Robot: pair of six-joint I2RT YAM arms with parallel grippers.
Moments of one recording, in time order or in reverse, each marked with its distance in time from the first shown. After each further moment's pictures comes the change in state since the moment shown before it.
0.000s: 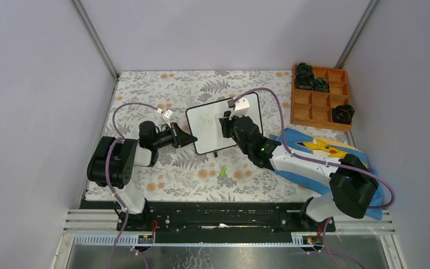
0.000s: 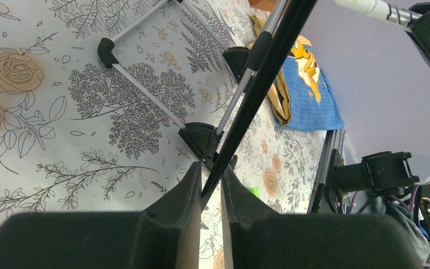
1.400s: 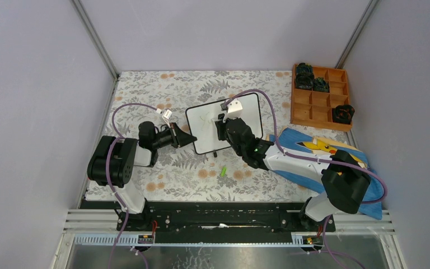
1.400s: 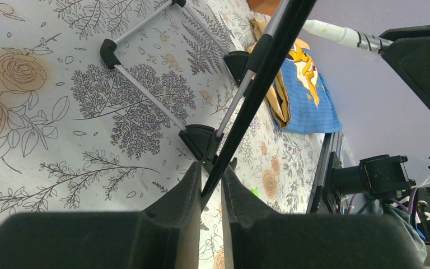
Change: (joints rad) left arm 0.007 0.011 -0.005 0.029 0.000 -0.019; right arm 0.039 0.071 0.032 -0.008 0.030 -0.002
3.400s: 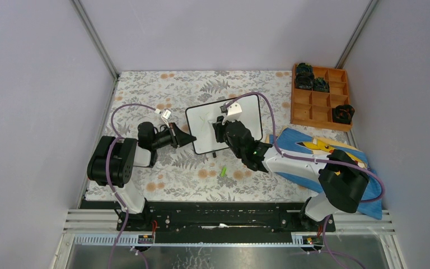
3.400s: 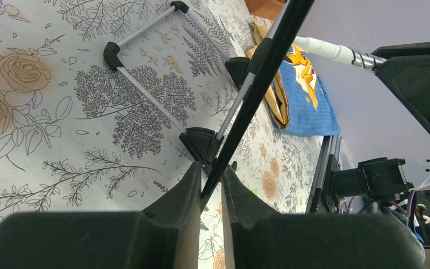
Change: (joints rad) left arm 0.009 0.000 -0.009 0.022 0.000 -0.016; right arm 0.015 0.013 -0.033 0.074 -0.016 0.031
